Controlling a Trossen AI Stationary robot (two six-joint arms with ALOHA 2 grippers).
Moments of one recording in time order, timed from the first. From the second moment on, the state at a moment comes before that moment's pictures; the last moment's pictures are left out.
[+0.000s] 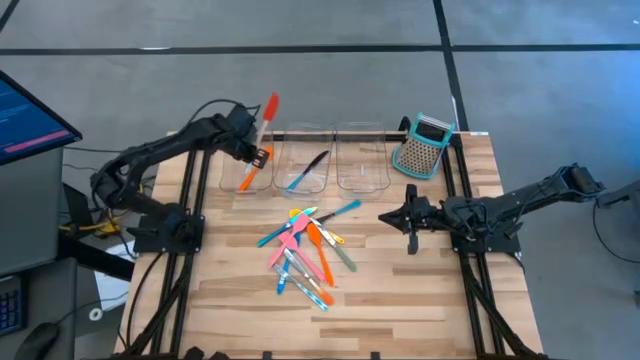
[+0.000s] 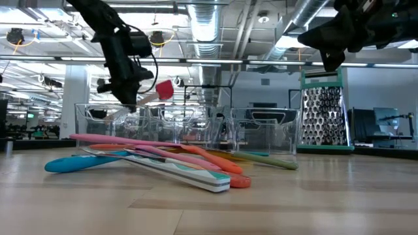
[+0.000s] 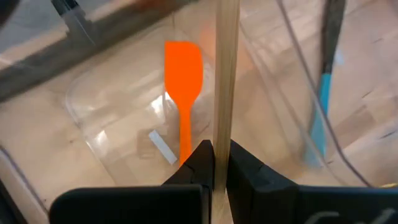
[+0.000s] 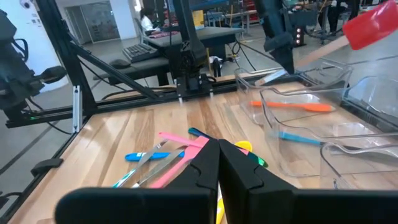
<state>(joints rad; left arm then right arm) 0.81 1.42 1.00 -0.73 -0.03 -0.24 0.24 0.77 0.26 0.40 0.32 0.18</state>
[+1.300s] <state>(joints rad) 0.81 1.17 0.59 -0.49 -0.12 -0.29 0.24 0.77 0.26 0.41 0.32 0.17</state>
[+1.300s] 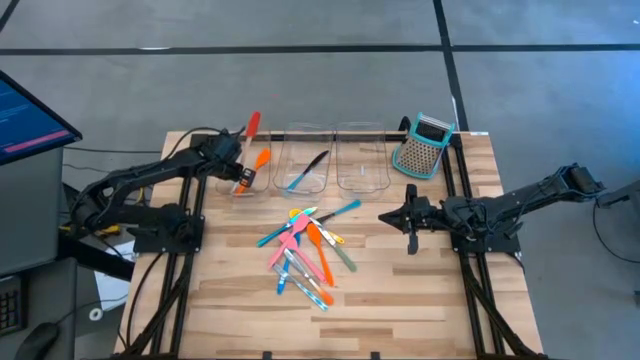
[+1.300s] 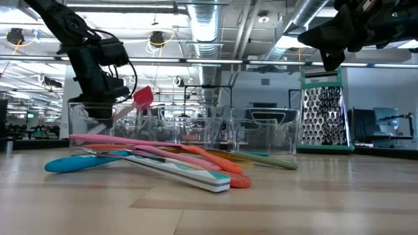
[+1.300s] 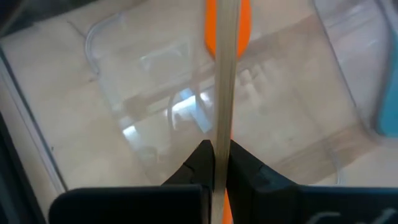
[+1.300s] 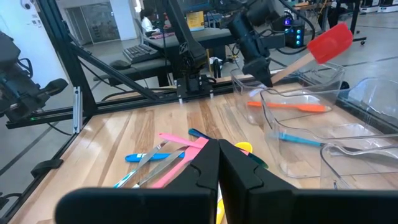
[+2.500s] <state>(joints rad) 0.81 1.00 0.59 -0.31 -0.21 -0.16 0.24 0.77 0.26 0.41 0.32 0.17</state>
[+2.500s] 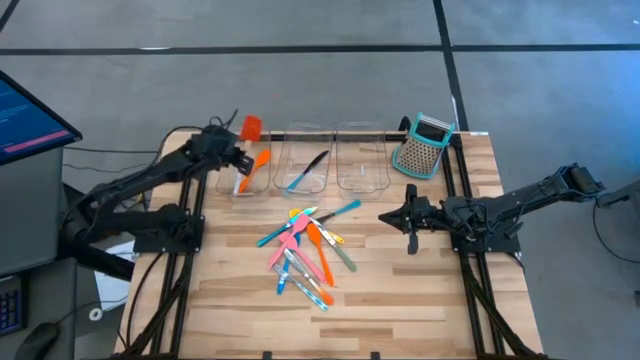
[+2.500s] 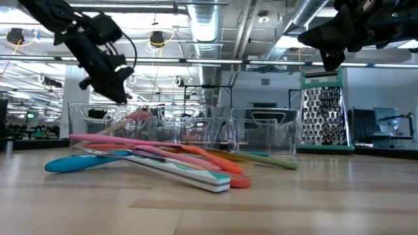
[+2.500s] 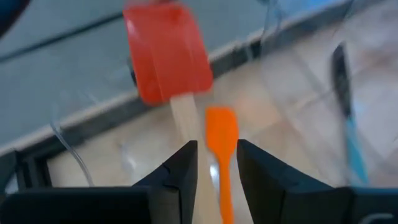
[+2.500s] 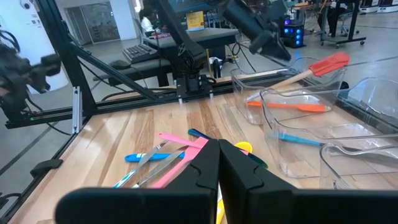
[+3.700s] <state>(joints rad) 0.34 0.65 0.59 -0.25 -0.02 -0.03 0.24 0.78 0.26 0.51 0.32 0.08</state>
